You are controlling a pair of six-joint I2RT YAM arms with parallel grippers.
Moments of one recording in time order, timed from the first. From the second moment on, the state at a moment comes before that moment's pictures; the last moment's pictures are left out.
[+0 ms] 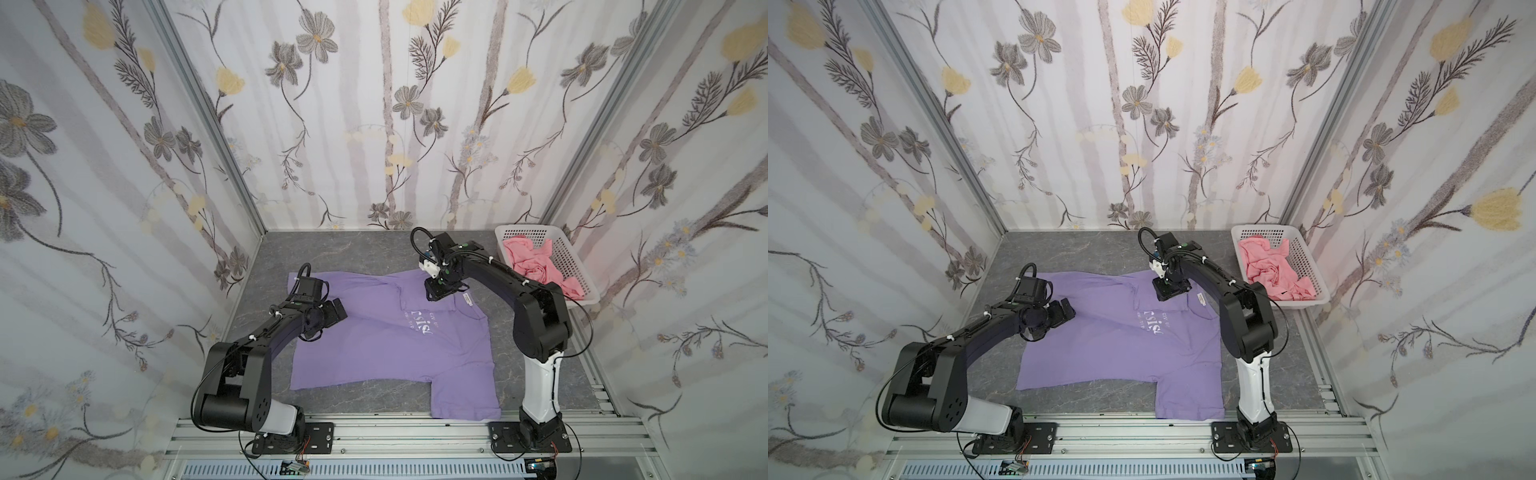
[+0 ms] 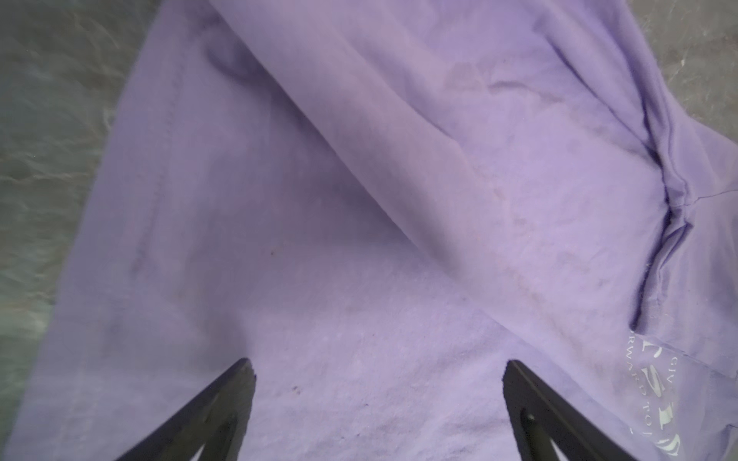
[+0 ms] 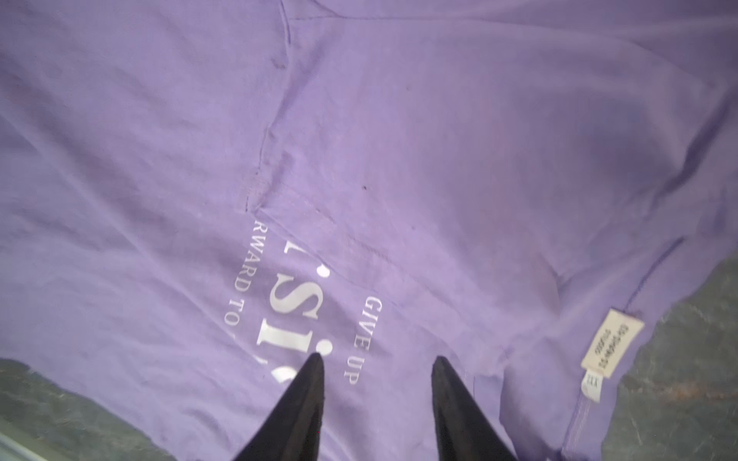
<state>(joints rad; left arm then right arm) -0.15 1.47 0.75 -0.39 0.17 -0.65 0.50 2.12 1.80 -1.03 -0.08 -0.06</state>
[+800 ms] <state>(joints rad) -0.15 1.52 0.79 -0.41 0.18 -0.66 0.59 2.27 1.88 -1.12 0.16 -0.24</state>
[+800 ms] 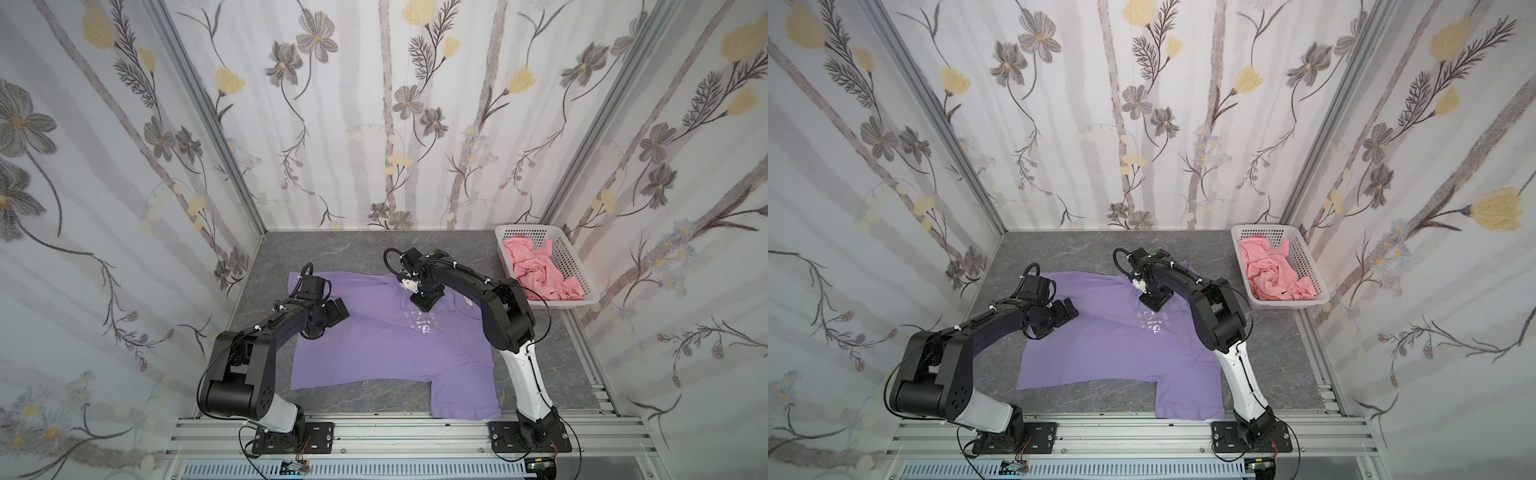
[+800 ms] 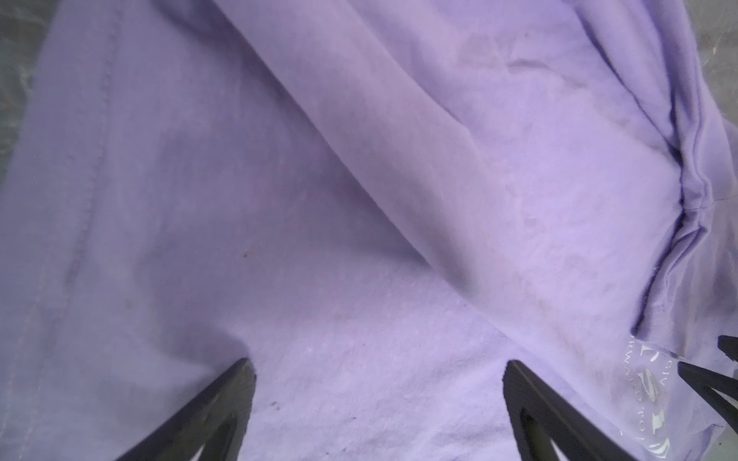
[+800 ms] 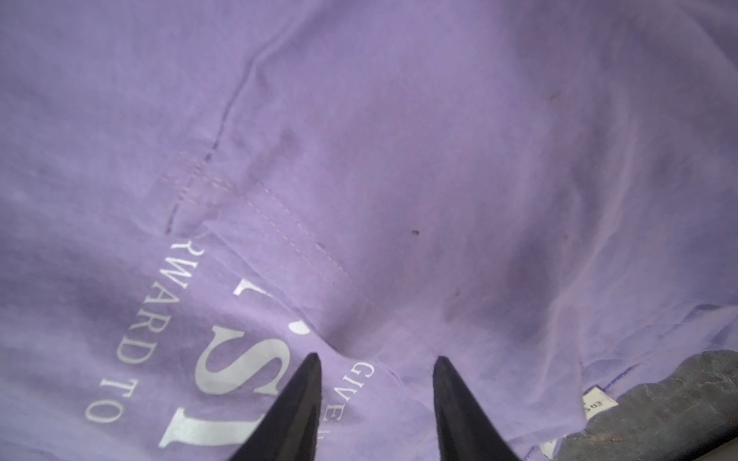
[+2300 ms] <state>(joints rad) -0.15 1.39 0.77 -0.52 0.17 -0.64 0.47 2.68 2.85 -1.14 0.41 -0.21</state>
